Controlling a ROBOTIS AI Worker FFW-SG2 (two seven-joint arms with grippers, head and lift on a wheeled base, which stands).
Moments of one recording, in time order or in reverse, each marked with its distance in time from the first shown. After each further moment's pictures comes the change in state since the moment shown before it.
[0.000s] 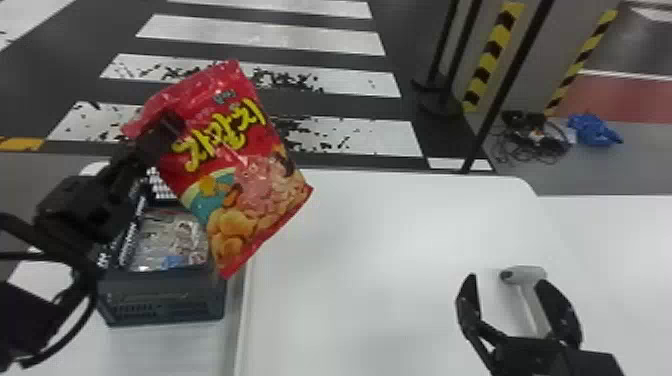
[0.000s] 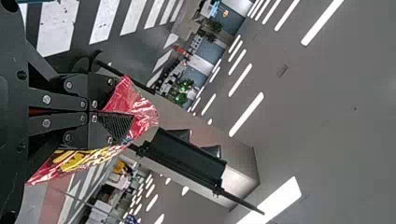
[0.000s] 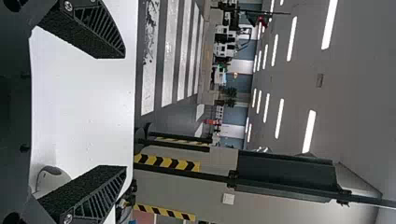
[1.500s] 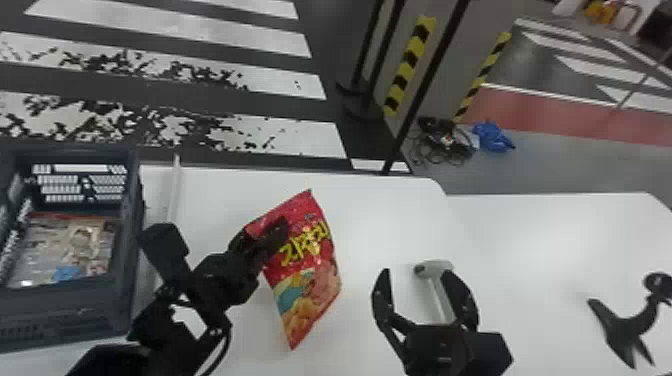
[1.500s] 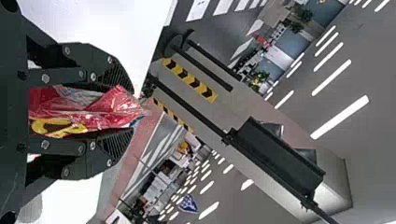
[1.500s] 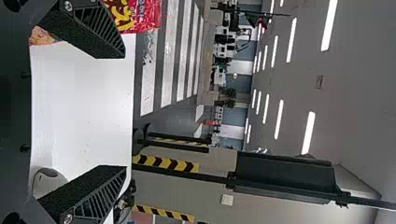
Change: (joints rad) left arm -0.356 -0.110 -0.700 0.805 -0.023 -0.382 0.134; right arm -0.005 0.000 0.004 -0.007 0.007 0.013 0.000
